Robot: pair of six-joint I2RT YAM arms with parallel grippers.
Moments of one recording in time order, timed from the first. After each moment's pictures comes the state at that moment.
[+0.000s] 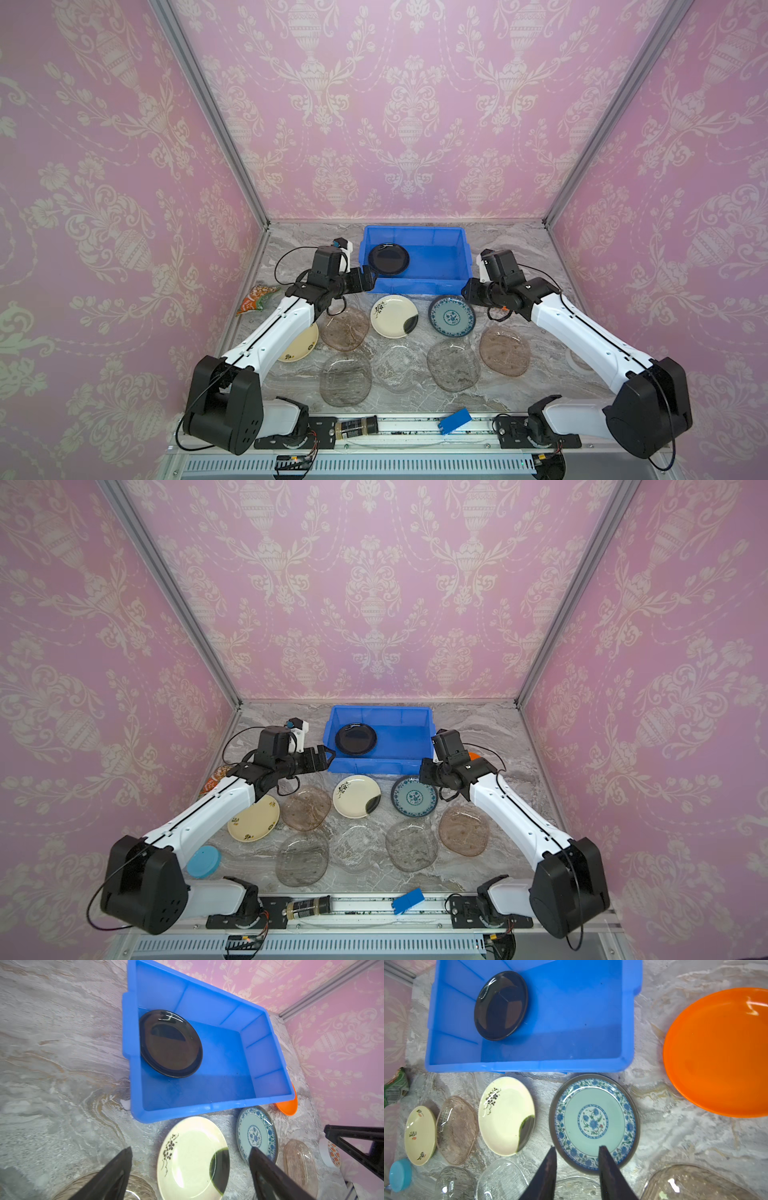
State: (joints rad) left arm -0.34 1.34 0.95 -0.27 0.26 -0.45; right arm 0.36 1.27 0.97 -0.62 -0.04 0.53
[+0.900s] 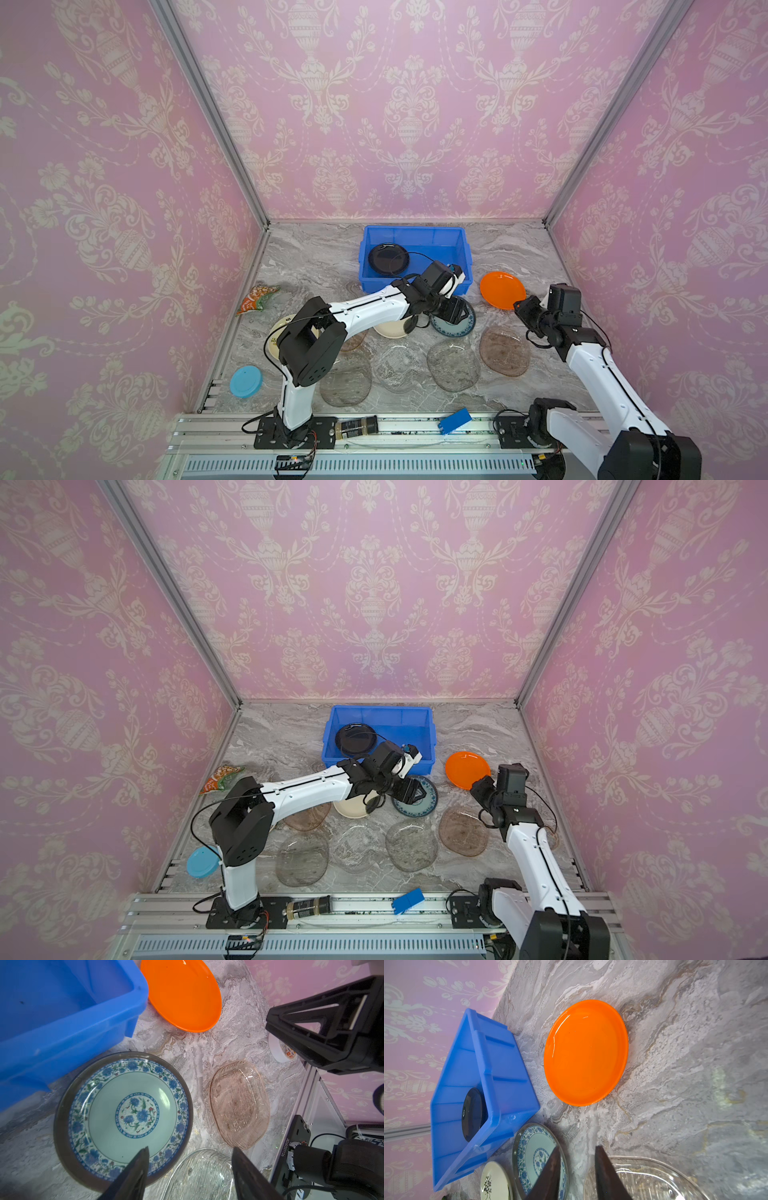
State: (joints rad) left arm -0.88 1.94 1.44 -0.32 0.33 -0.41; right arm -0.15 0.97 0.55 -0.34 -0.16 0.77
